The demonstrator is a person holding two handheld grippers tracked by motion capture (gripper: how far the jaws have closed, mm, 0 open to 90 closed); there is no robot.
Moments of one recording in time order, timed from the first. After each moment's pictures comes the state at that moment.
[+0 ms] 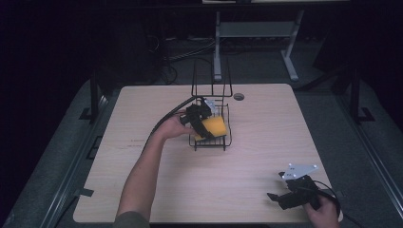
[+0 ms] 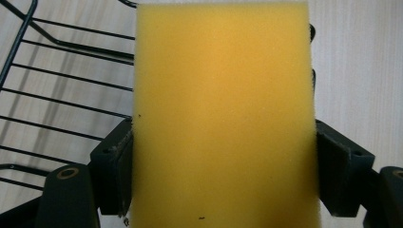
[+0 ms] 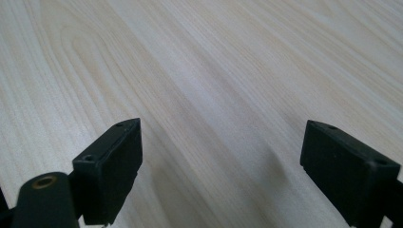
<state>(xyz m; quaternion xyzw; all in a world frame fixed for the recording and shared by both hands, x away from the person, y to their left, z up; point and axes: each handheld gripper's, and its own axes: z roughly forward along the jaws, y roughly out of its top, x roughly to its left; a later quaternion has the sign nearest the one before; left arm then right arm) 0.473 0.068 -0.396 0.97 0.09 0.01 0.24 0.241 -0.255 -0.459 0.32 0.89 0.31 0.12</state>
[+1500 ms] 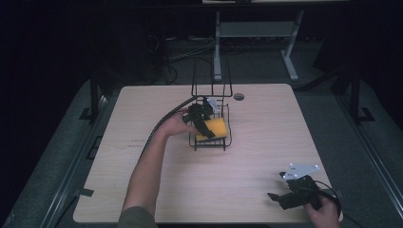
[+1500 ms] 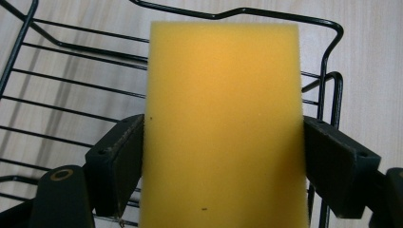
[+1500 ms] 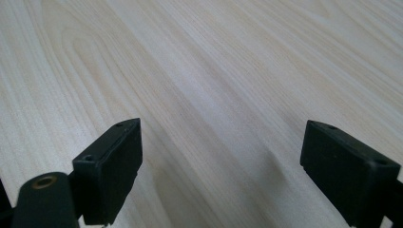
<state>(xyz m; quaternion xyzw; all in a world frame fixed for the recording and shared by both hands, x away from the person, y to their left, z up) 0.485 0.062 -0.402 0.97 0.09 0.00 0.22 0.241 -0.257 -0.458 0.32 0.88 0.32 0.12</state>
